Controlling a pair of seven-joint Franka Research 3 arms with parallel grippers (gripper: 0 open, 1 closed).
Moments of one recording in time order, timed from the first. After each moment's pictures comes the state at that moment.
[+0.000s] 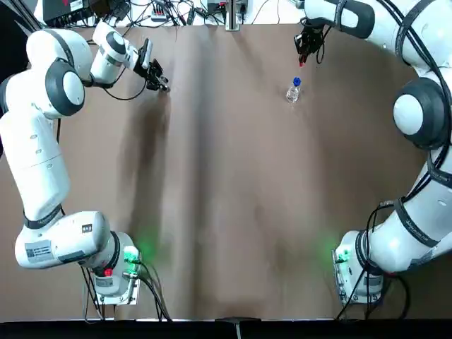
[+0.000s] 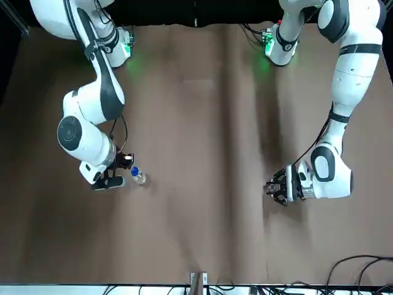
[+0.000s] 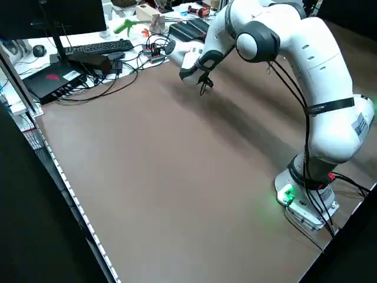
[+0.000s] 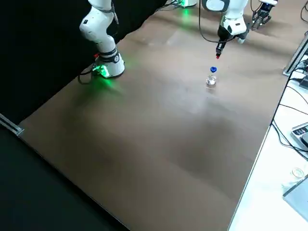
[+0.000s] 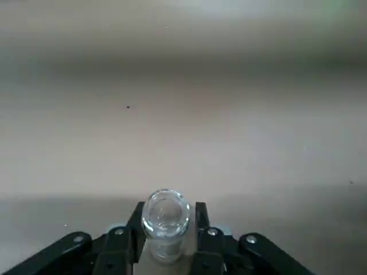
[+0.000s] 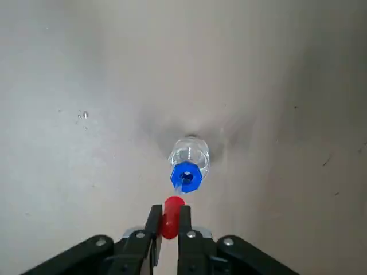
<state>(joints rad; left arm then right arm) 0.16 0.84 -0.22 -1.57 -0.72 2.14 2.12 0.29 0.42 0.02 -1.61 0.10 1.97 0.16</state>
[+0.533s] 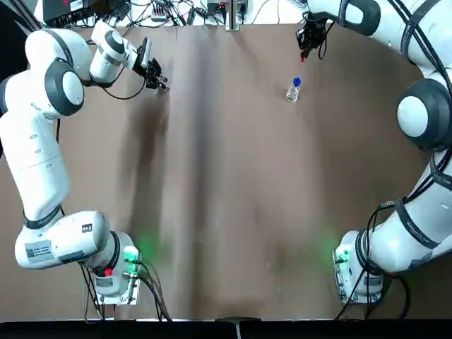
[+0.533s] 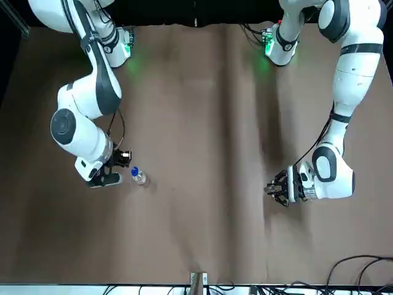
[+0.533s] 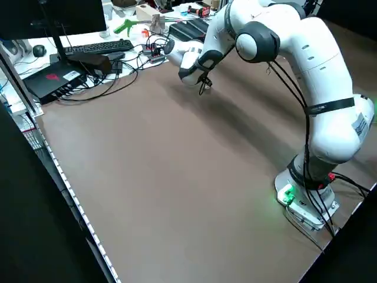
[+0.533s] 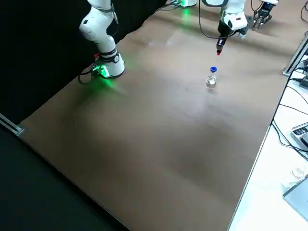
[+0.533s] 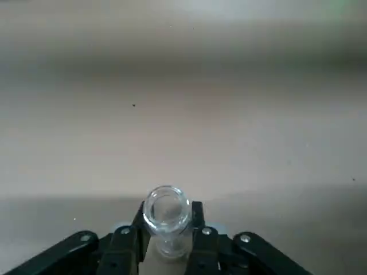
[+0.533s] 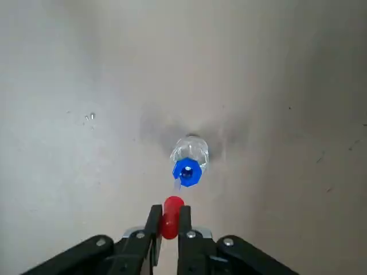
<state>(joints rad) 0.16 0.84 -0.22 -1.56 -0.72 2.14 2.13 0.29 0.38 0.01 -1.61 0.10 1.95 0.16</state>
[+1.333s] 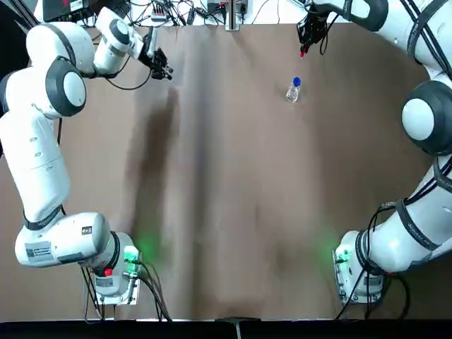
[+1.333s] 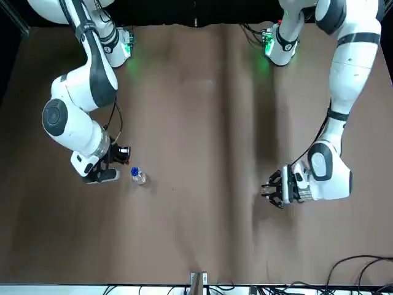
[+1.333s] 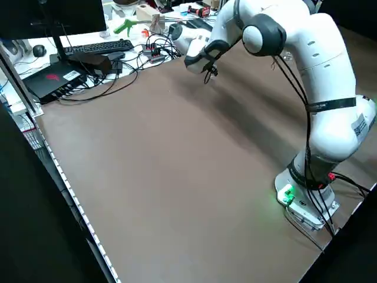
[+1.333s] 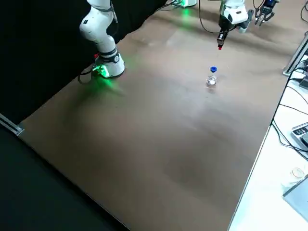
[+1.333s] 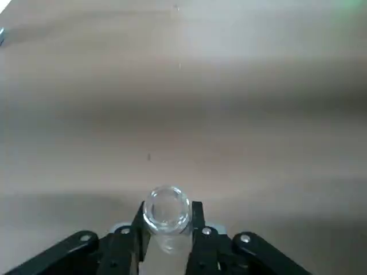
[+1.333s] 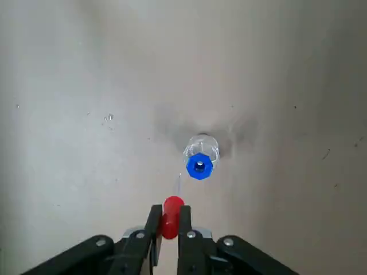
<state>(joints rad) 0.08 0.77 -0.23 -1.54 -0.72 2.14 2.02 0.29 0.35 0.01 -1.60 0.14 1.93 0.17</state>
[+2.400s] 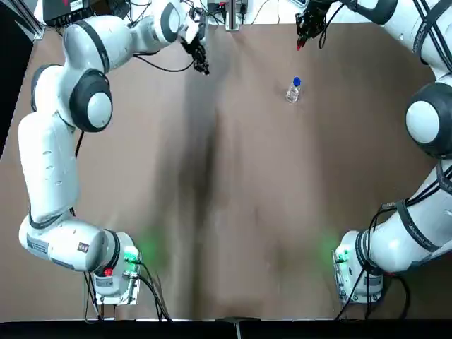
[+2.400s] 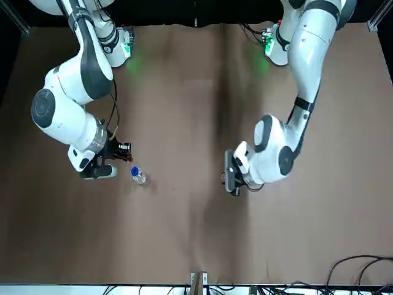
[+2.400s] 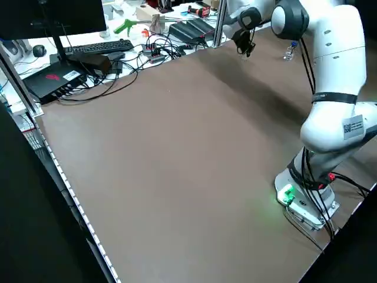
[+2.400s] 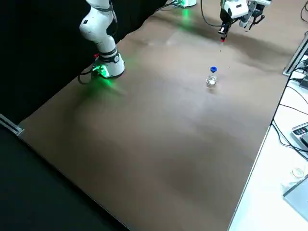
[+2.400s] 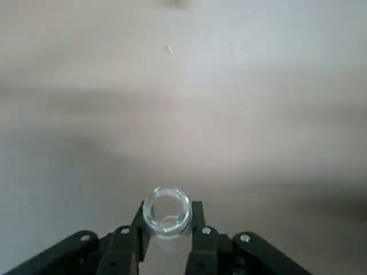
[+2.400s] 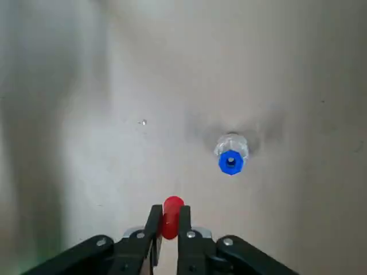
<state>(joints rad) -0.28 0.71 -0.22 -1.44 -0.41 2.24 1.37 0.29 0.32 0.01 -1.59 0.24 1.93 0.20</state>
